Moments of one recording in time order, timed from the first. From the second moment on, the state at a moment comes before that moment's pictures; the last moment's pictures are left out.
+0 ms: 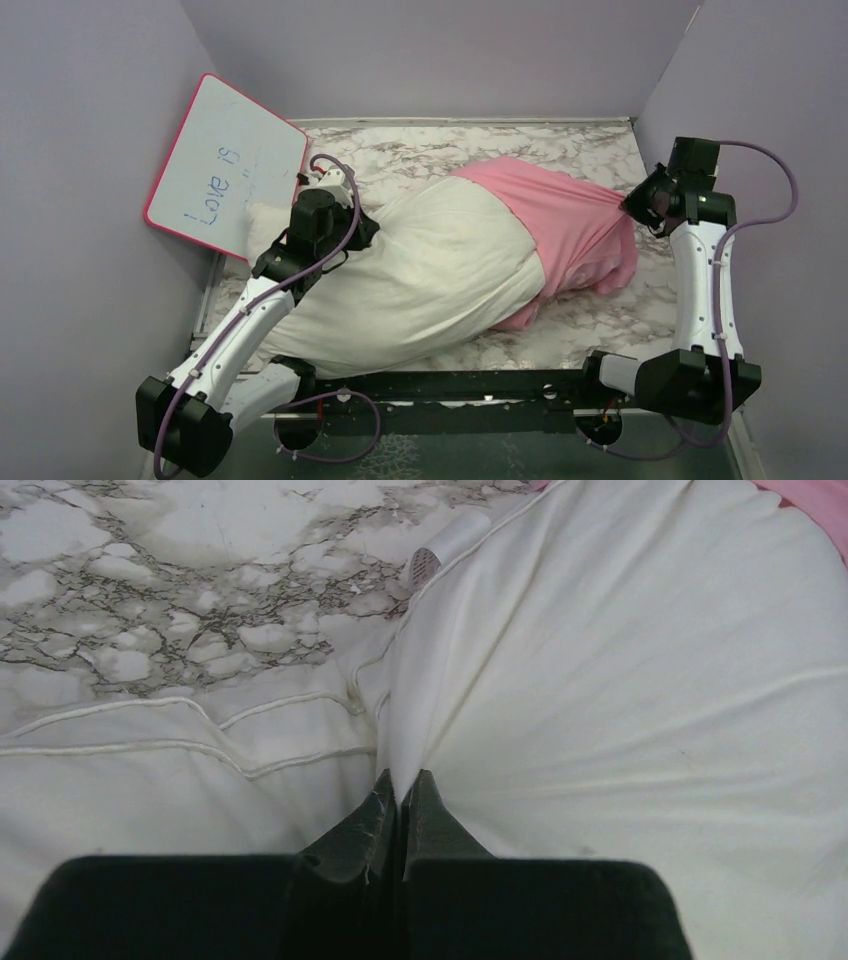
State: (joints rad) left arm -0.41 0.99 0.82 -0.30 0.09 -0.42; right arm -0.22 1.19 1.30 -0.89 0.06 0.57
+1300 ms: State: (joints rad) left arm -1.48 1.32 1.23 -0.58 -0.34 -0.13; right arm -0.30 0.65 0.62 -1.10 -0.39 0.86
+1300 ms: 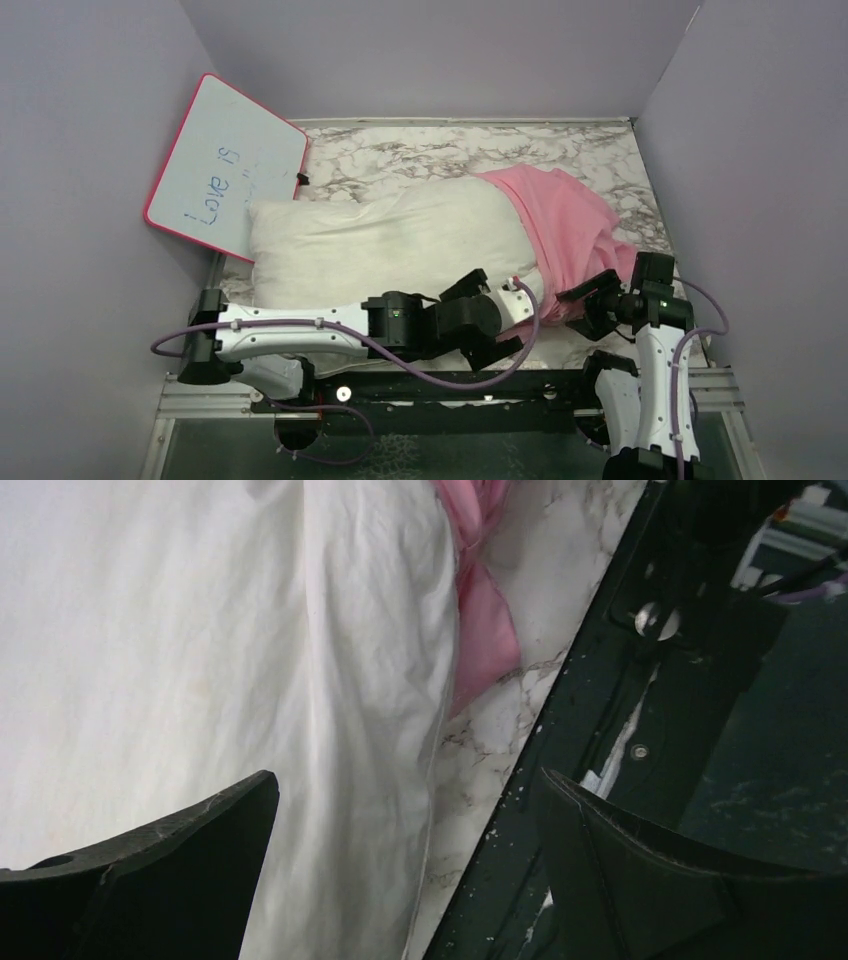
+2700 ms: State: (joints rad) left arm -1.43 1.21 1.01 -0.67 -0.71 -0.43; right arm -0.29 0.94 1.10 -0.91 -0.02 0.55
